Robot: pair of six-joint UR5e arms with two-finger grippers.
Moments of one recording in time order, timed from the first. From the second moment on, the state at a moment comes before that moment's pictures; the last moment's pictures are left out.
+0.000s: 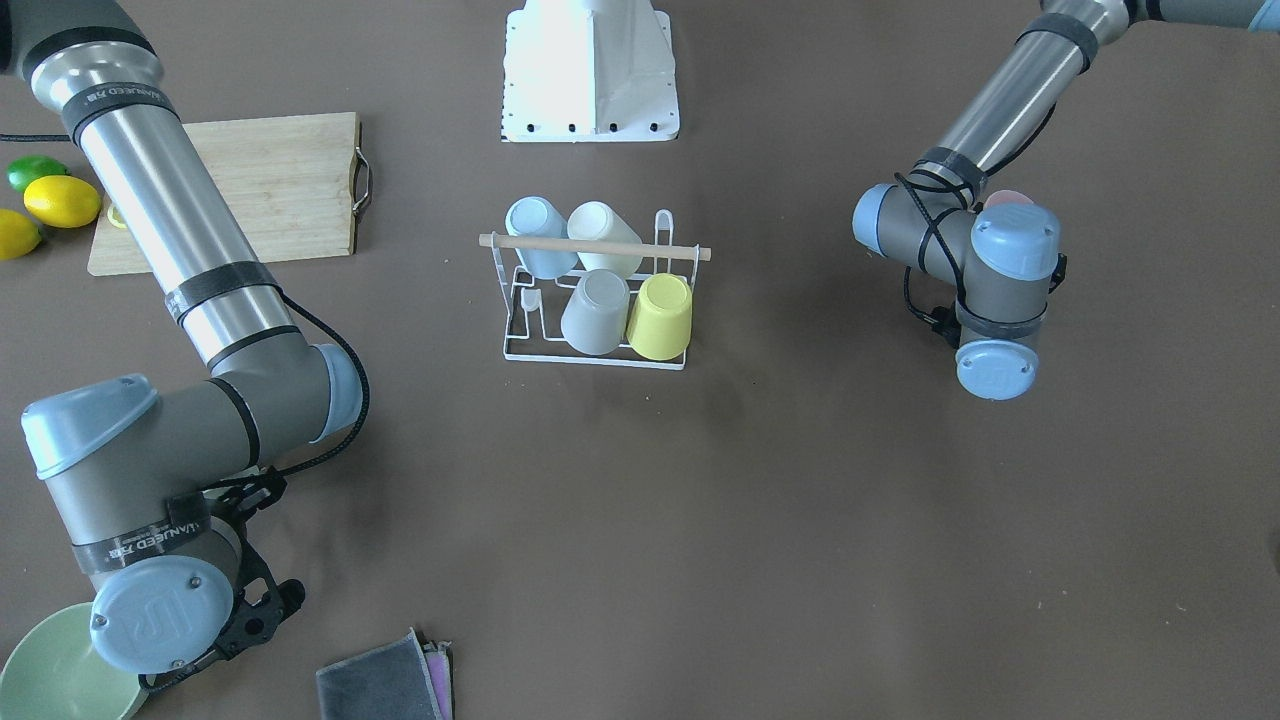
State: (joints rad) left arm -0.77 -2.09 -1.28 -0.50 -2.16 0.47; right arm 0.98 -0.51 0.61 -1.89 2.08 -0.29
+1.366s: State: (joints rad) left arm -0.84 -1.78 -1.82 -1.00 -2.15 0.29; right arm 0.93 -0.44 0.43 -1.89 2.00 -0.31
